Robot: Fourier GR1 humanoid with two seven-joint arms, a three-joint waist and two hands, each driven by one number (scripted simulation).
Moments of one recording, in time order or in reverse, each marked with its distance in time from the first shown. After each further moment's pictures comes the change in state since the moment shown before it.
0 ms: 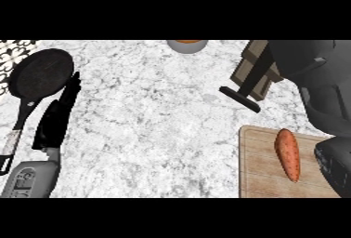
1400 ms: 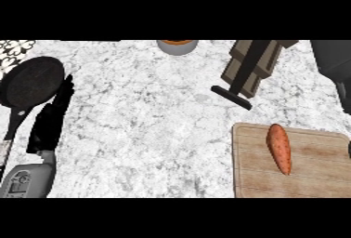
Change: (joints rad) left arm 0.022 -0.001 0.039 0.007 -0.003 0.004 -0.001; right arm 0.104 -0.130 -0.208 0.200 -0.169 -0.120 -0.086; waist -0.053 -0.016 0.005
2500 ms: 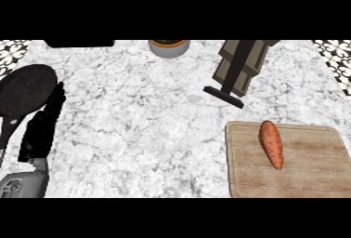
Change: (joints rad) left arm 0.055 0.009 0.035 -0.009 0.001 -0.003 -0.013; right arm 0.063 -0.033 -0.006 -0.458 -0.054 -0.092 0.105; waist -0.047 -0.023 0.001
